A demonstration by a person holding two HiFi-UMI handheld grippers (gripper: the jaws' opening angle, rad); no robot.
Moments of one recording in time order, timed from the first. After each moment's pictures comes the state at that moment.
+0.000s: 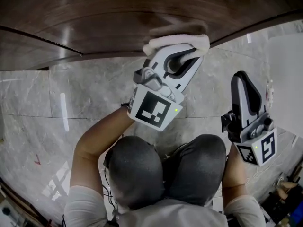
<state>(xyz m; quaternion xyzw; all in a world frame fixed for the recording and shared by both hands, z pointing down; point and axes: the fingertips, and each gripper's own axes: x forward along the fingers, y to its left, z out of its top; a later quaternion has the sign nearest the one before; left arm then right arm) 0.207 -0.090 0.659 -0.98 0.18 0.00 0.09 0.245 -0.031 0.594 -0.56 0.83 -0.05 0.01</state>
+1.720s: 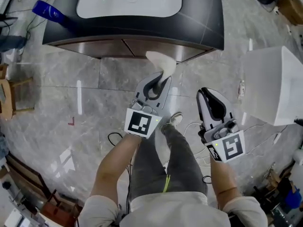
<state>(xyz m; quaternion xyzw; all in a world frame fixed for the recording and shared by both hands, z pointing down) 0.018 -0.027 0.131 -0.93 0.36 0.00 -0.11 0.086 0.027 0.071 -0.51 0.85 -0.12 -0.08</state>
